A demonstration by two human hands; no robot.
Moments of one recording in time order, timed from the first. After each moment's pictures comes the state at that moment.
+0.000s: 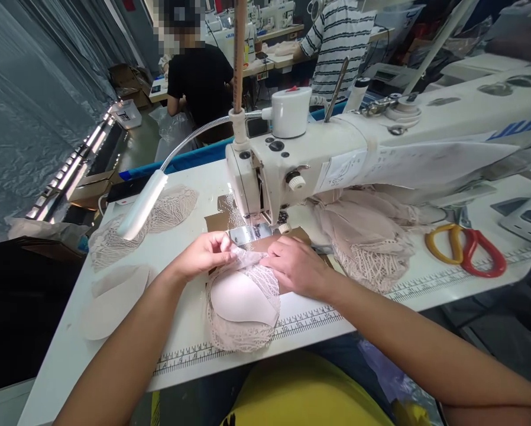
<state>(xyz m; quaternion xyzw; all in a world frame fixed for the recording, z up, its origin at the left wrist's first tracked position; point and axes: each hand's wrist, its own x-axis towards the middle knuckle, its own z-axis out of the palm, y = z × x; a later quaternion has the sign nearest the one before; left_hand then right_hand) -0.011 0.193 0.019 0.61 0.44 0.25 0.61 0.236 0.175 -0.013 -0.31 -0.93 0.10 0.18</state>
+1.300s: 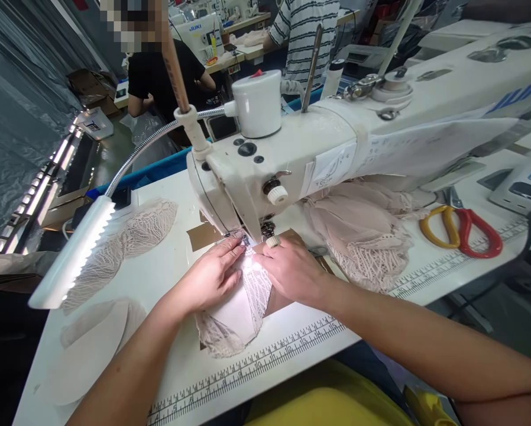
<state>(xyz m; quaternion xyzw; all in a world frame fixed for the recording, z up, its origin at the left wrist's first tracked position) 0.011 0.202 0.007 0.91 0.38 0.03 0.14 0.228 0.180 -0.014 -0.43 -0.89 0.04 0.14</state>
